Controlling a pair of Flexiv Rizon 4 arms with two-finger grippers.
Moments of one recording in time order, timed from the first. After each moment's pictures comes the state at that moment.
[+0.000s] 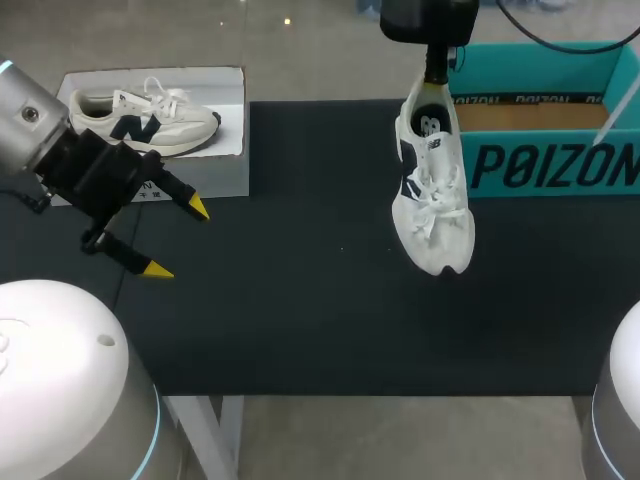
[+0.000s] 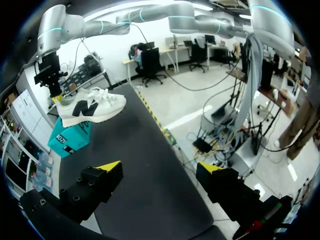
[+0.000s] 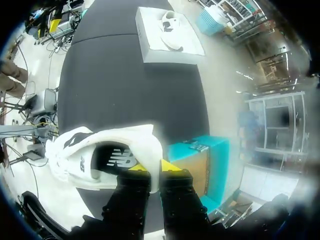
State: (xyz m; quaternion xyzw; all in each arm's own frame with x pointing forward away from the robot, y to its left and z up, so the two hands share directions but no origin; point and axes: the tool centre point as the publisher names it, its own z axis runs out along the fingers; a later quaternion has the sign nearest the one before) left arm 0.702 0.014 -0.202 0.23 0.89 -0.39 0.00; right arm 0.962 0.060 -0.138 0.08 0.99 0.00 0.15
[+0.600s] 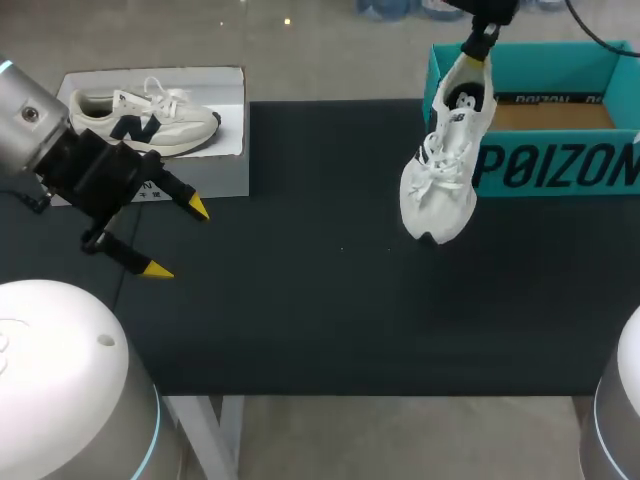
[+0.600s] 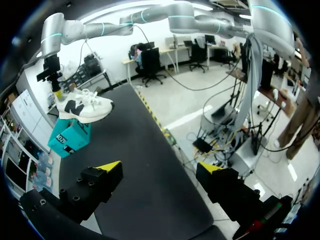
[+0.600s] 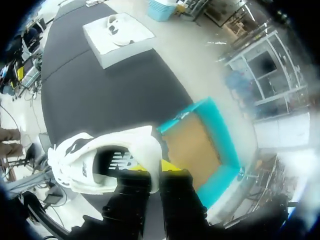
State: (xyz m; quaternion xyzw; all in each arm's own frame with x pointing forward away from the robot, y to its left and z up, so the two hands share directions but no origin) left arm 0.702 0.014 -0.202 0.23 0.89 -0.39 0.00; right arm 0.994 -0.011 -0.127 0.28 0.95 0.04 0.15
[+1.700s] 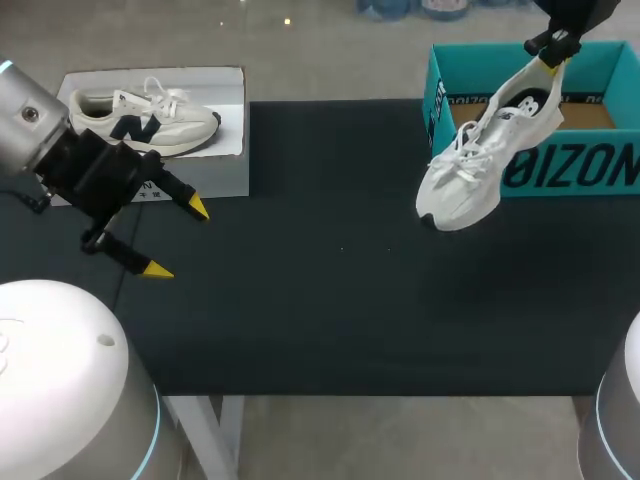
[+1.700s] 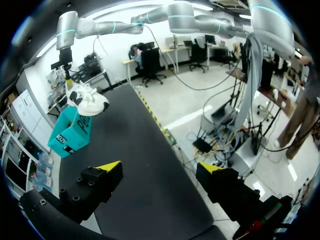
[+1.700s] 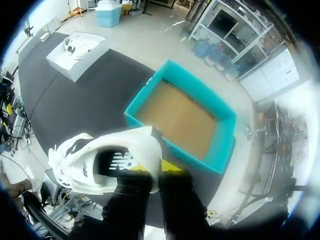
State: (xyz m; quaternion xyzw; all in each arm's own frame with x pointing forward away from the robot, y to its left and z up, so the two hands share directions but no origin) left arm 0.702 0.014 -0.202 0.23 0.89 -0.39 0.00; right arm 0.955 -0.104 -0.120 0.47 0.87 0.05 0.15
